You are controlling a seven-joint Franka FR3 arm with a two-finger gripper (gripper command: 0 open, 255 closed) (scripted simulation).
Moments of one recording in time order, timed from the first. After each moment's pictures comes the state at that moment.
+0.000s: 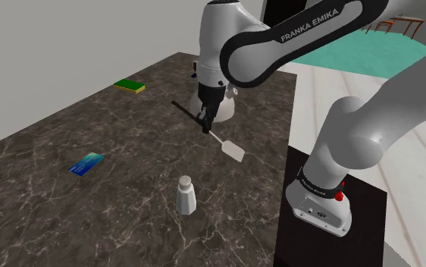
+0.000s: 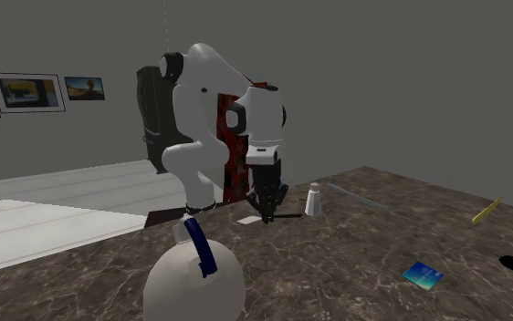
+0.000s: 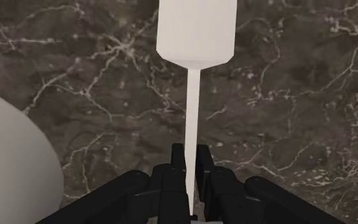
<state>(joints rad) 0.22 -0.50 0.22 -2.66 0.12 2.23 0.06</state>
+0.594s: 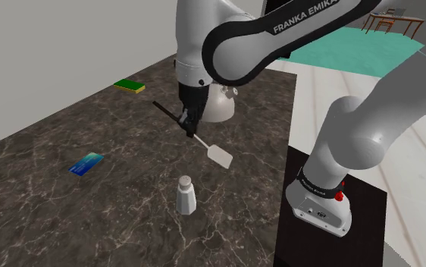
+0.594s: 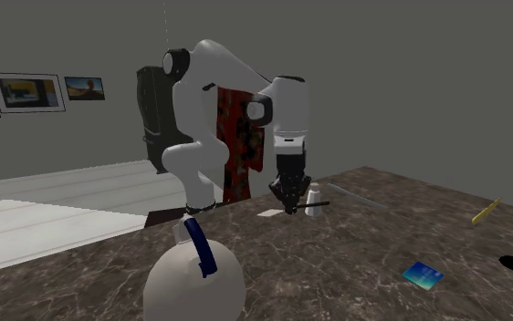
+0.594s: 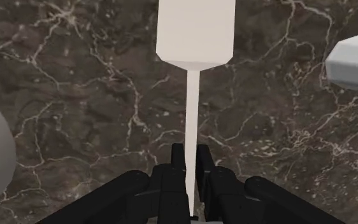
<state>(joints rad) 0.25 -0.41 0.31 -2.52 0.13 2.19 0.19</state>
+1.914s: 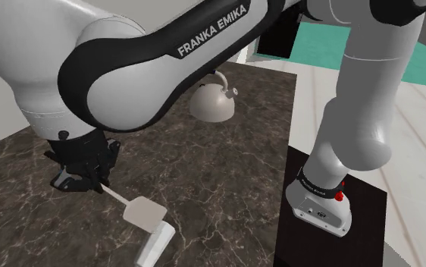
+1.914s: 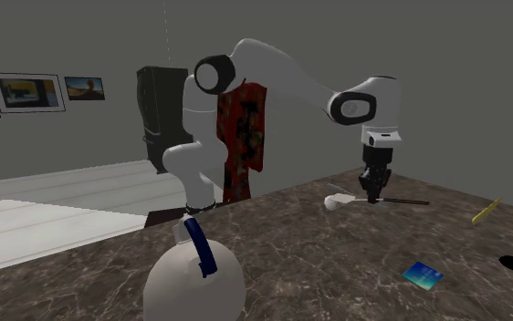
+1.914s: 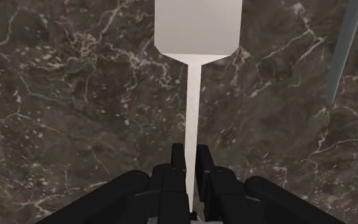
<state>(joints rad) 0.40 0.23 0.58 -1.84 -0.19 2.08 0.77</state>
